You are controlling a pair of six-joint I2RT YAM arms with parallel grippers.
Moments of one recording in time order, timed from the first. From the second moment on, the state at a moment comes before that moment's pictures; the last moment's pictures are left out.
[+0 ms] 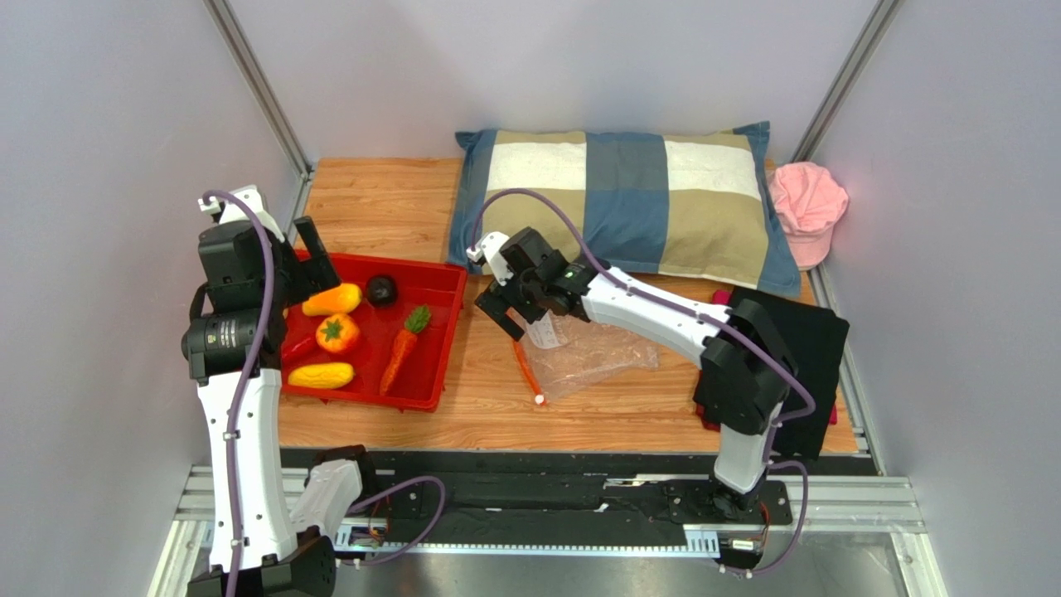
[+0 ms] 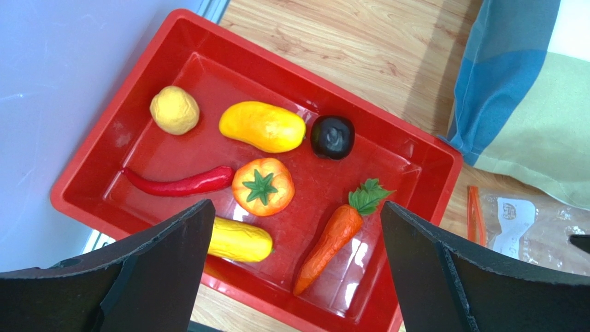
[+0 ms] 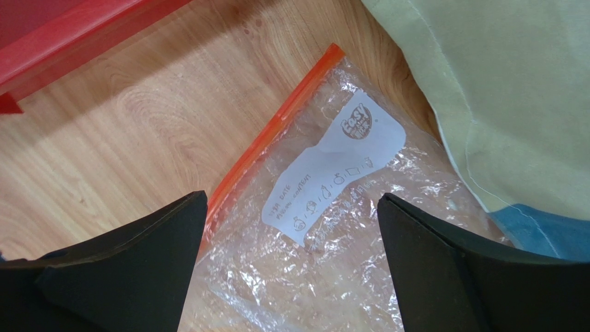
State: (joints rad) left arm 0.19 0.90 1.29 -0.90 -0.06 -0.17; right arm 0.85 1.80 1.45 -0.51 0.04 -0.14
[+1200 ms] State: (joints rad) left arm 0.26 0.84 1.20 -0.87 0.06 -0.23; right arm 0.90 1.92 1.54 -0.50 0.23 -0.02
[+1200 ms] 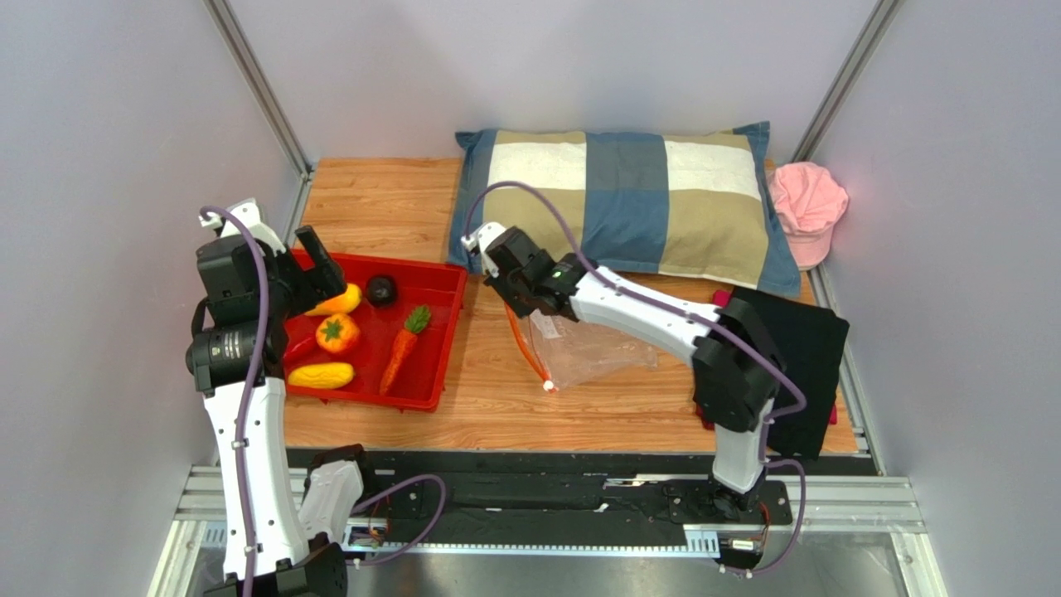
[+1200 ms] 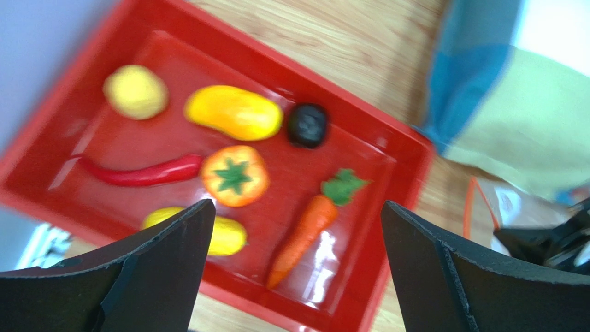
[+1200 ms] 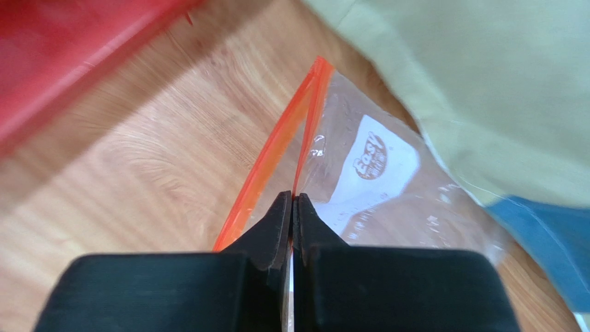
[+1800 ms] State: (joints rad) left arm -0.20 1.01 1.13 -0.68 0.41 -0.39; right arm 0.76 1.59 1.56 -0.52 0.04 0.22
